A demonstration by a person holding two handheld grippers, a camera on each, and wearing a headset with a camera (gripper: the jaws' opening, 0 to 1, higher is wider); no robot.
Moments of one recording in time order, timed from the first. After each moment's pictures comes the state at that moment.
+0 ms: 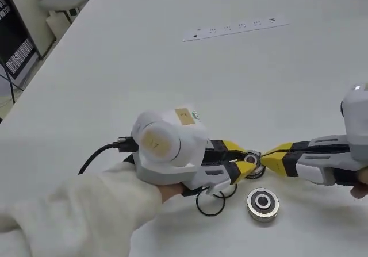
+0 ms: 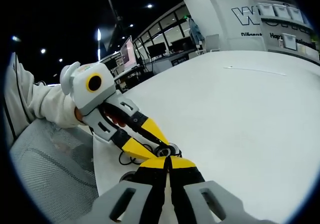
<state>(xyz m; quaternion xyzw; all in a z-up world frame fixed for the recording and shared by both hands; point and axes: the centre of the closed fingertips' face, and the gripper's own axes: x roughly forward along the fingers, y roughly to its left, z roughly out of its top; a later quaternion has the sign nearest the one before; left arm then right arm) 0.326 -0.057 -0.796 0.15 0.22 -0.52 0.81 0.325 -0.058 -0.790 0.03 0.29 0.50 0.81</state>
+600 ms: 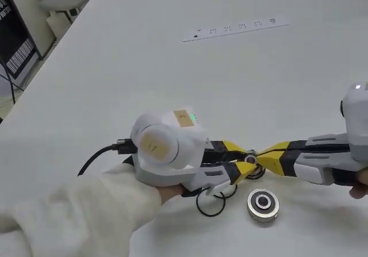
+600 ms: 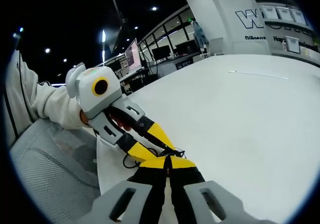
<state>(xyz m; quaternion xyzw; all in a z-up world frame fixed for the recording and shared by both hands) 0.326 -0.056 -0.796 0.15 0.22 -0.52 0.81 0.323 -0.052 -0.783 0.03 0.28 0.52 0.81</state>
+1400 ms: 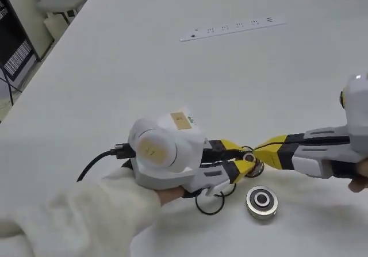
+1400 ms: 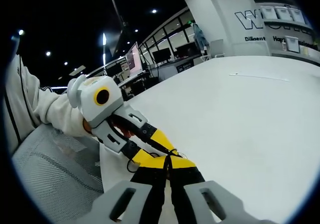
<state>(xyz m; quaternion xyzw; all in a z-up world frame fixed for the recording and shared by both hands) 0.324 -0.056 -0.795 0.15 0.21 -0.51 0.82 0.323 -0.052 -0.774 0.04 0.27 0.52 0.81</state>
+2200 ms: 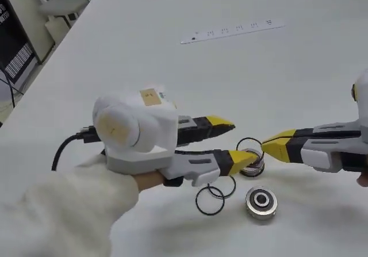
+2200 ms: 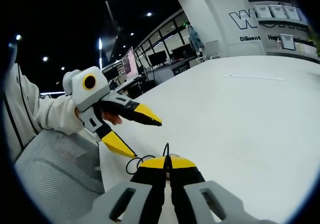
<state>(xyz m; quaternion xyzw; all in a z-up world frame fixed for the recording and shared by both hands) 0.327 -0.042 -0.739 0.12 0.17 -0.52 0.83 0.330 -0.066 -0.763 0.06 0.27 0.50 0.82</state>
